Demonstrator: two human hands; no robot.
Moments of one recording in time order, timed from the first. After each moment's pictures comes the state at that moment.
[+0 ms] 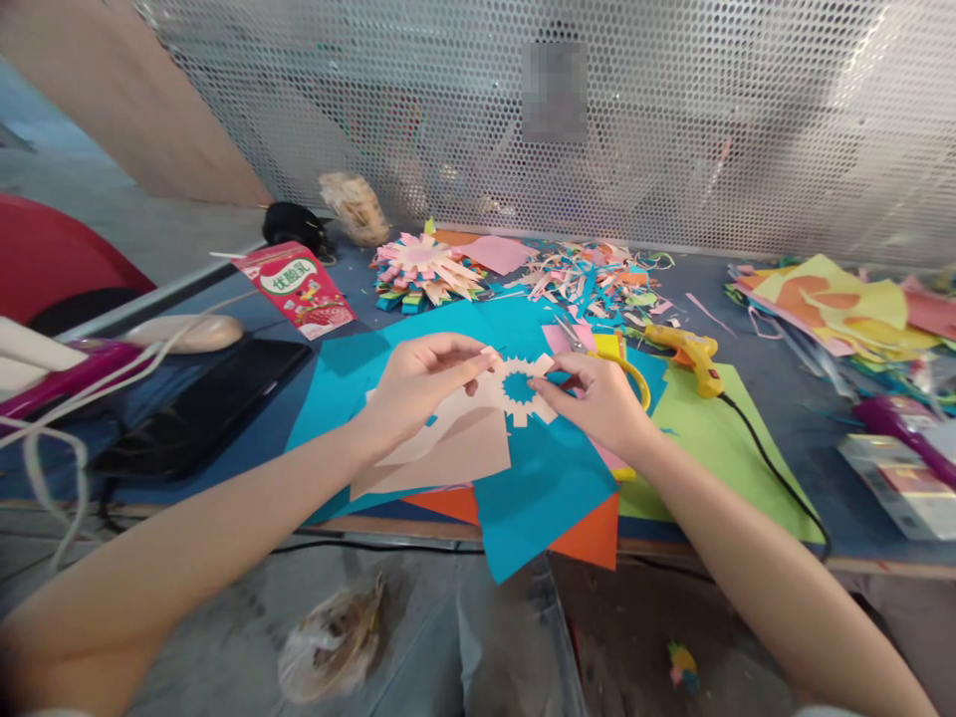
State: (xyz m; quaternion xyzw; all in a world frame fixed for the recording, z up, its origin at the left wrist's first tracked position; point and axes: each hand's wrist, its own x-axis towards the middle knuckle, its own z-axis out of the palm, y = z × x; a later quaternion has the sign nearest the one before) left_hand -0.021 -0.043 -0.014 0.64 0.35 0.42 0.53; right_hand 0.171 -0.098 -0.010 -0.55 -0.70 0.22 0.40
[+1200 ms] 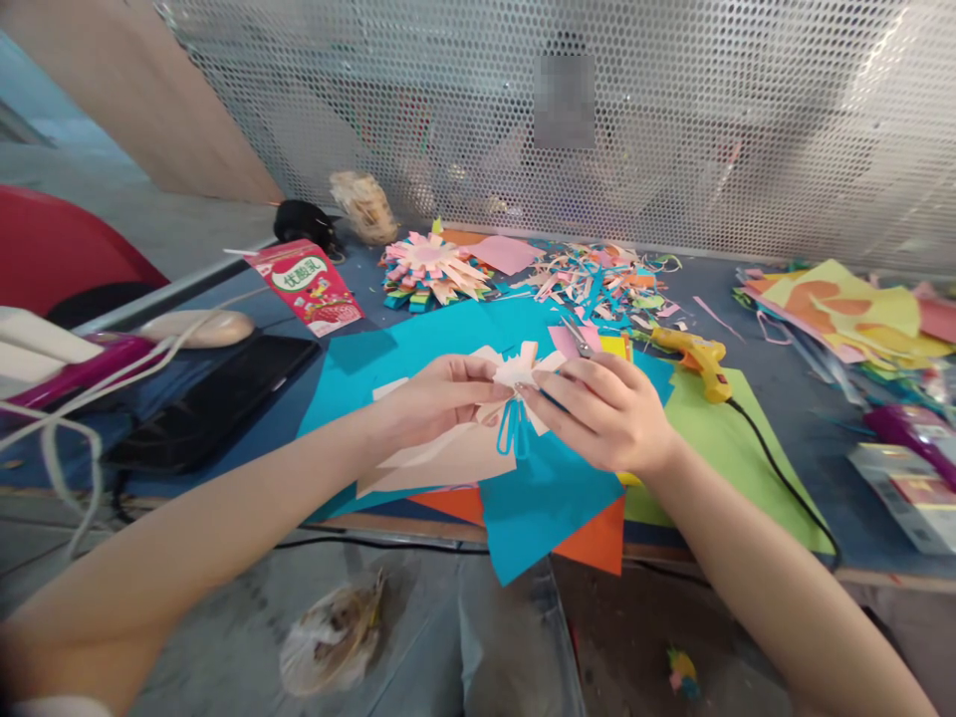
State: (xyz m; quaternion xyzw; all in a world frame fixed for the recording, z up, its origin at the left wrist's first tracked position) left_hand -0.020 -0.039 -0.016 0.57 0.25 0.25 0.74; right_hand 0.186 -0.103 -0.003 -0.24 -0.84 -0.40 0.28
